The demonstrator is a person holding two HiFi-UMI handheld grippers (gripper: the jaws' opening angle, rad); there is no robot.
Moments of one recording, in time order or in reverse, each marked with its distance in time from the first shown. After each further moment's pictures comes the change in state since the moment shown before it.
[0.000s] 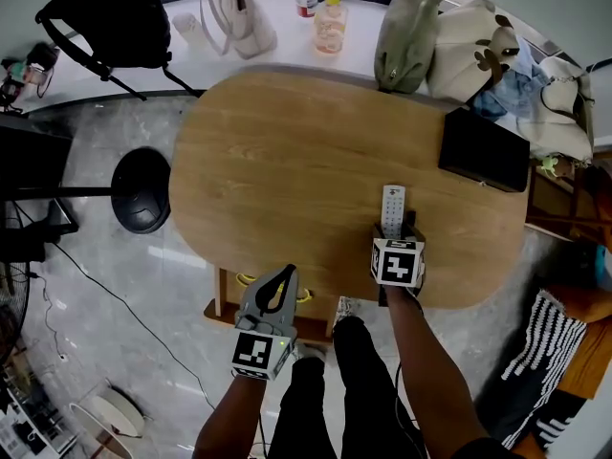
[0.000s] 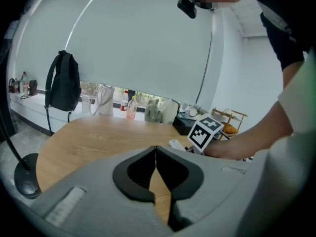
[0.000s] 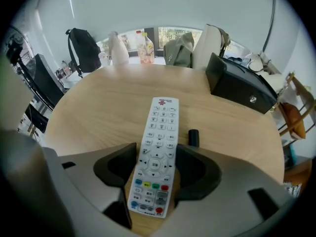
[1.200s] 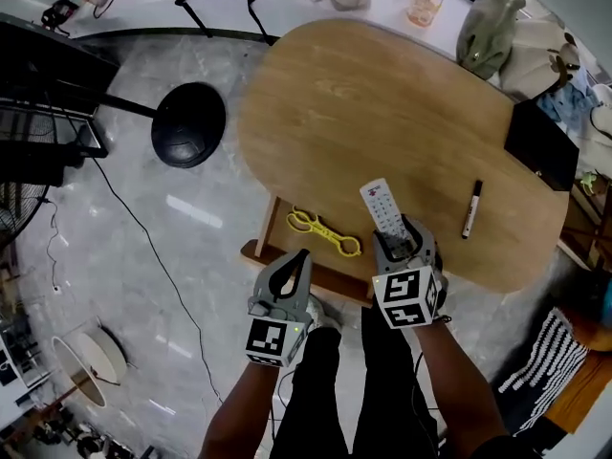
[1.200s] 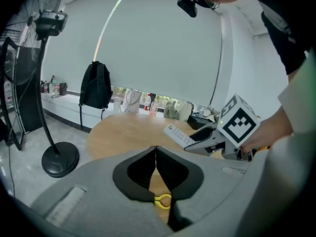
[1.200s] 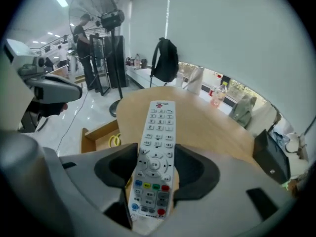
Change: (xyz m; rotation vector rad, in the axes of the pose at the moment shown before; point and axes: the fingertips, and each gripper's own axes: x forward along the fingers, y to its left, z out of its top) left arm -0.137 0.037 -0.068 -0.072 -0.023 0.197; right arm -0.123 0.189 -0.041 -0.664 -0.269 0.259
